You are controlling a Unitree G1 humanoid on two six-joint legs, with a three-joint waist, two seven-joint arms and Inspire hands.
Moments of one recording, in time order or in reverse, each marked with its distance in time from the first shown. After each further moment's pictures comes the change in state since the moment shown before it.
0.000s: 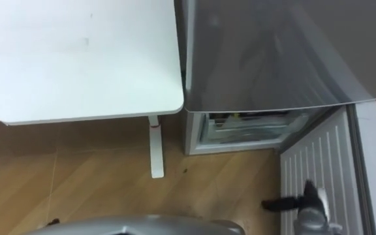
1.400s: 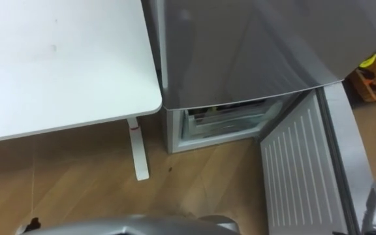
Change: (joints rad) left arm 0.093 0.015 0.157 -0.085 0.039 -0.054 0.012; right arm -0.037 -0.140 -0.416 -0.276 0.135 -0.067 -0.324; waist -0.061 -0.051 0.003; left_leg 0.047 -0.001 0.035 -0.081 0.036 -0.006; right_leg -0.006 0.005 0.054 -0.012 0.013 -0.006
